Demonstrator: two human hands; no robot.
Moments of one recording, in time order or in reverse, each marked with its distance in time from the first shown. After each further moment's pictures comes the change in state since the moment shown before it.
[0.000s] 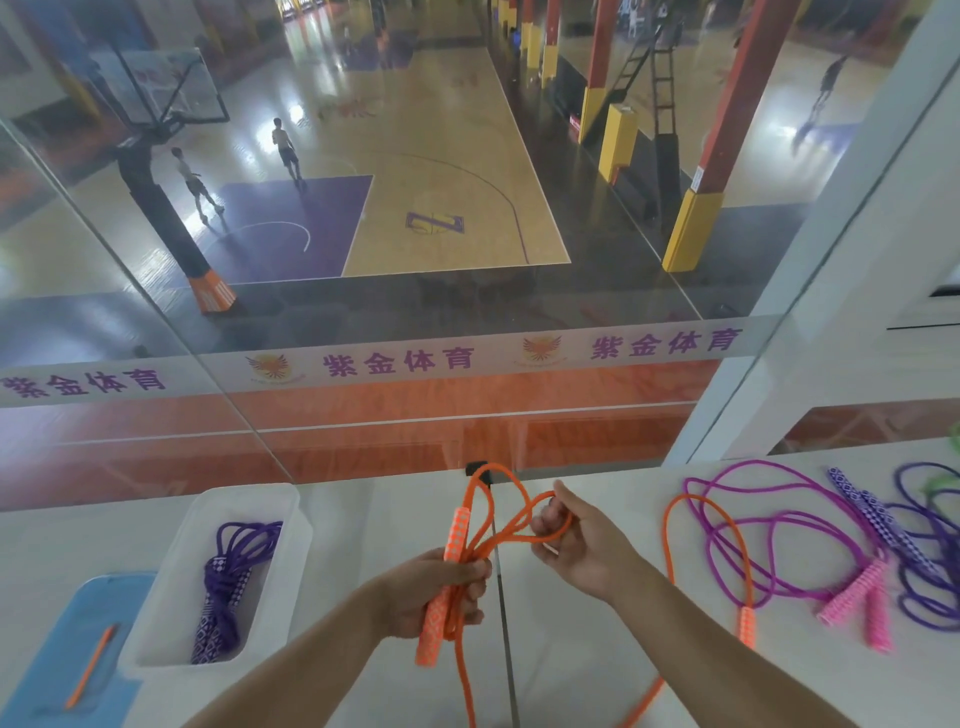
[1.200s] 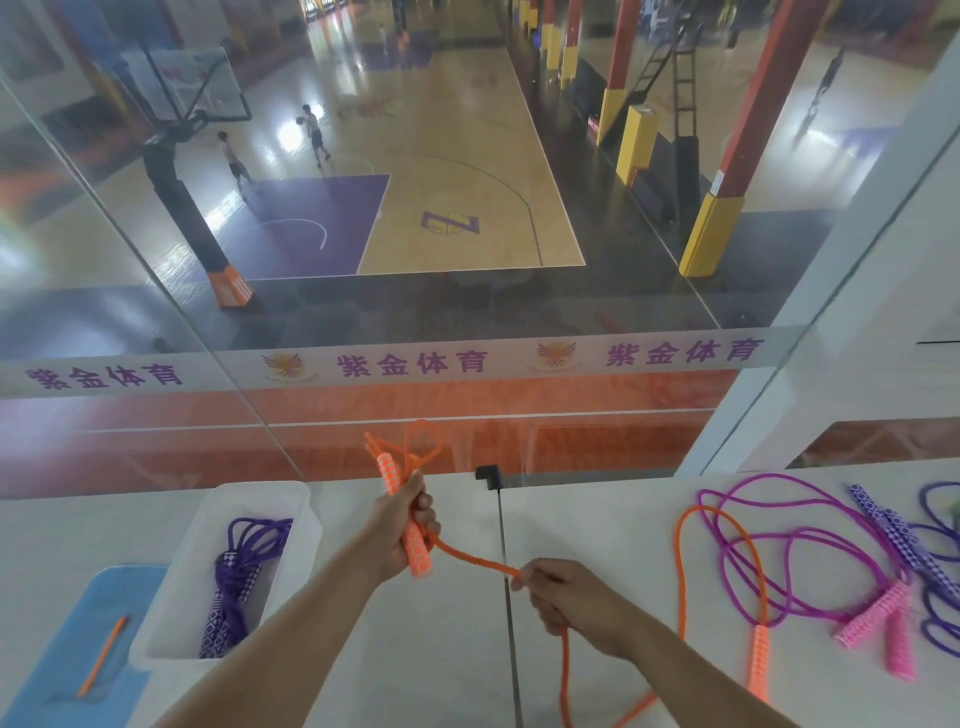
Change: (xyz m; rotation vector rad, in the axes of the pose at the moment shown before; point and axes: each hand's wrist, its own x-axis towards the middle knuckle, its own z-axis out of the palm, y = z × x) left_hand 0.016 0.048 -0.035 -0.499 0.523 0.337; right_hand -0.009 0.037 -0.014 -0.862 -0.261 -0.039
